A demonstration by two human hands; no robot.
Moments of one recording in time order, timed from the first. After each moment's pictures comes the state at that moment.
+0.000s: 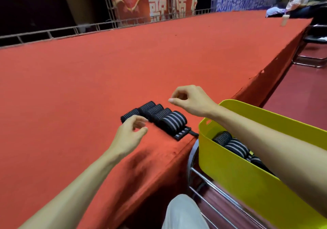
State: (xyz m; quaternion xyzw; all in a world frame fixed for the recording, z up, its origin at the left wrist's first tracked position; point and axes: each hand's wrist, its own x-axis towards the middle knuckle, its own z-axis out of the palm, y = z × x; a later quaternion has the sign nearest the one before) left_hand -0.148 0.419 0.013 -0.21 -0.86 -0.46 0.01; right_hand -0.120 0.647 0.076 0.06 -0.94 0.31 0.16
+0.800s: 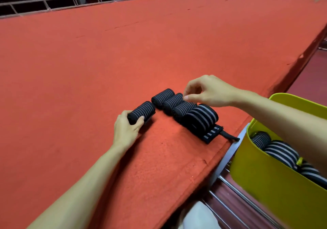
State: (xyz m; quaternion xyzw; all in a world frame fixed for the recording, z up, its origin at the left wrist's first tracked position) left_hand -0.273 0.387 -0.077 -0.06 -0.90 -0.43 0.08; right_hand -0.219 0.642 0.044 0.11 -0.96 0.24 0.03
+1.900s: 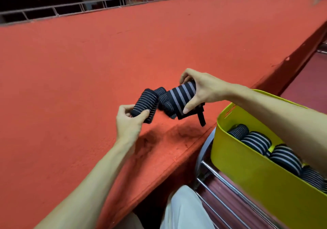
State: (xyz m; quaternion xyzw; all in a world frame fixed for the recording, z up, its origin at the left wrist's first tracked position) left_hand -0.172 0.426 -0.014 0.00 -0.72 -0.68 0.10; right_hand -0.161 0.664 0.073 0.13 -0.95 0.28 0.02
